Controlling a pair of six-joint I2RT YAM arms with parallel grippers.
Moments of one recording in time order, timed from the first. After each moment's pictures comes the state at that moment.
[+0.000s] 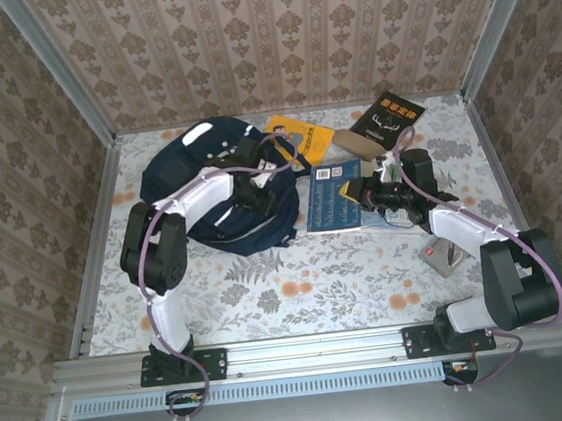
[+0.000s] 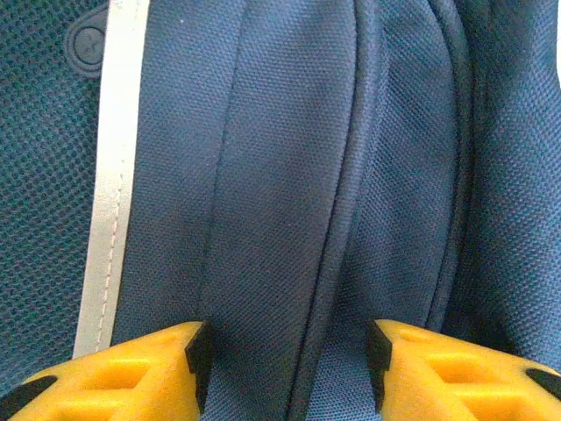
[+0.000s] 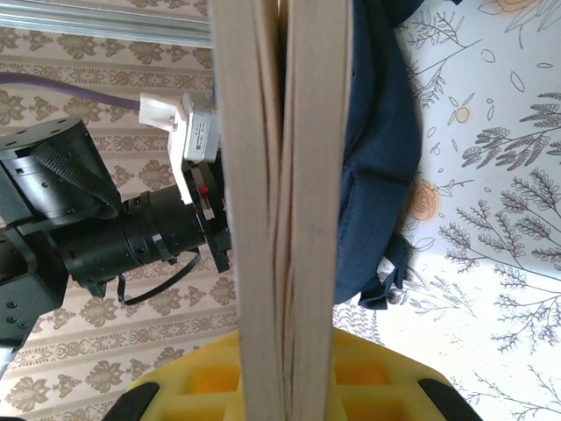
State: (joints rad) left arm -0.56 1.94 1.46 -0.74 0.02 0.05; right arm 0.13 1.38 0.69 0.14 -0.81 0.99
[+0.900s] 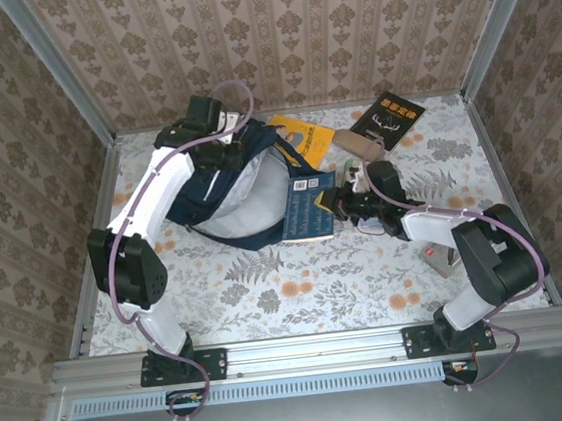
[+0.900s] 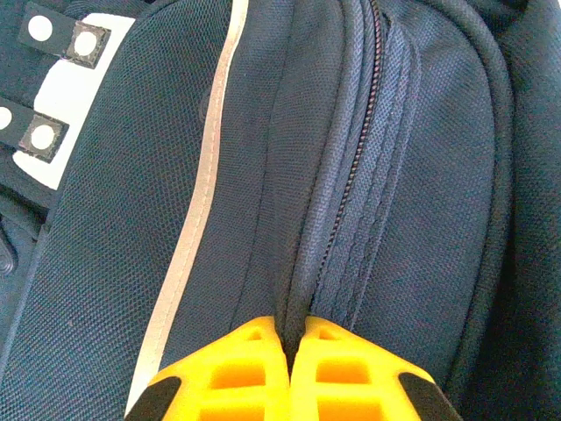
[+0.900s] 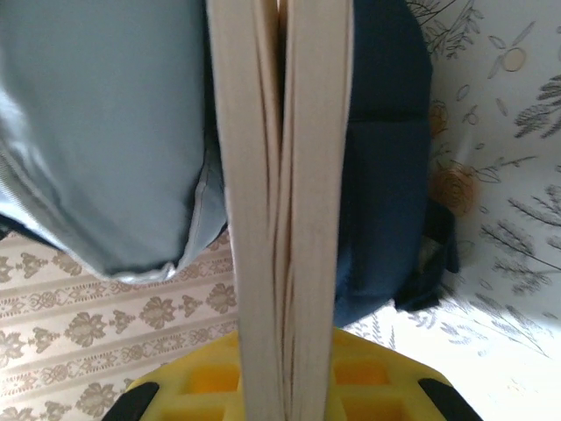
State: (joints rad) left arm -0.41 1.79 1.74 -0.91 0.13 -0.08; right arm 0.35 1.56 0.68 0.42 -0.62 1.19
